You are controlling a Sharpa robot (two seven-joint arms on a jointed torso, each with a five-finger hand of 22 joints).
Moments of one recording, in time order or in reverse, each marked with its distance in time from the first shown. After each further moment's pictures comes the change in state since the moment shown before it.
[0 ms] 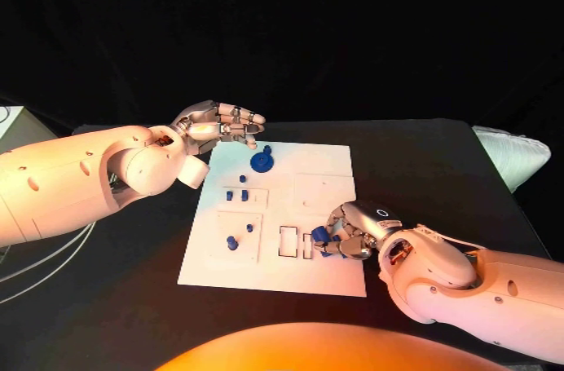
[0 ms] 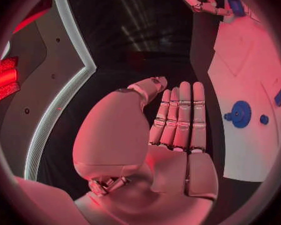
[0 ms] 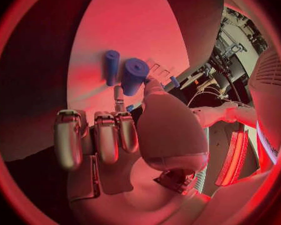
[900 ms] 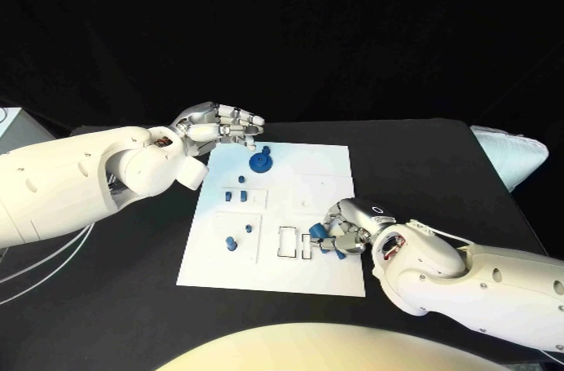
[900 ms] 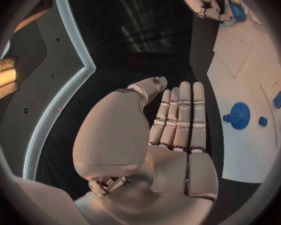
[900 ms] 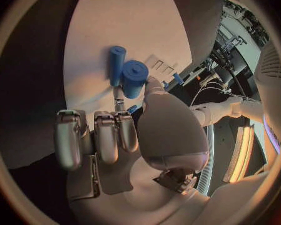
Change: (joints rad) left arm 0.000 0.002 0.000 0.000 0.000 0.009 -0.010; left_hand 0.000 0.000 0.000 0.000 0.000 0.000 0.000 0.000 0.000 0.000 0.000 0.000 0.000 0.000 0.000 0.000 0.000 0.000 0.000 0.000 0.000 -0.001; right arm 0.003 0.039 0.005 -0.048 0.089 -0.004 0.004; right_hand -0.012 0.004 0.000 0.000 0.003 0.005 -0.005 0.004 0.003 0.000 0.000 -0.006 0.000 0.000 0.000 0.004 0.000 0.000 0.000 0.000 0.004 0.001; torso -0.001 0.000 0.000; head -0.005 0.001
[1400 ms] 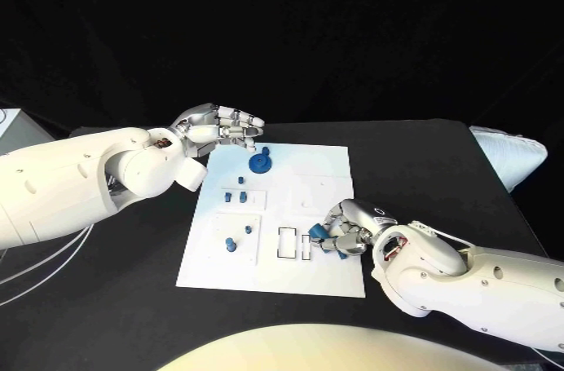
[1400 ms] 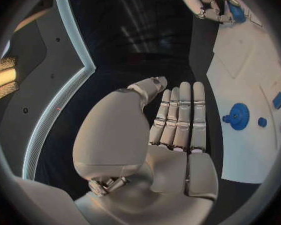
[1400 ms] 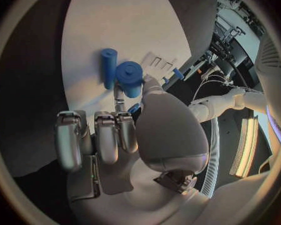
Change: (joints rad) left arm 0.000 0.000 0.000 0.000 0.000 0.005 -0.005; left_hand 0.000 0.000 0.003 0.003 0.000 0.000 0.000 0.000 0.000 0.000 0.000 0.000 0.000 -0.004 -0.004 0.000 -0.001 0.000 0.004 0.004 0.000 -0.002; right arm -0.002 -0.009 0.001 0.010 0.078 -0.036 0.009; right_hand 0.023 0.023 0.018 -0.002 0.029 0.016 -0.009 0.008 -0.008 0.002 -0.002 0.015 0.000 0.000 0.000 0.004 0.000 0.000 0.000 0.000 0.024 0.000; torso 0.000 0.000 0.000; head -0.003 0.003
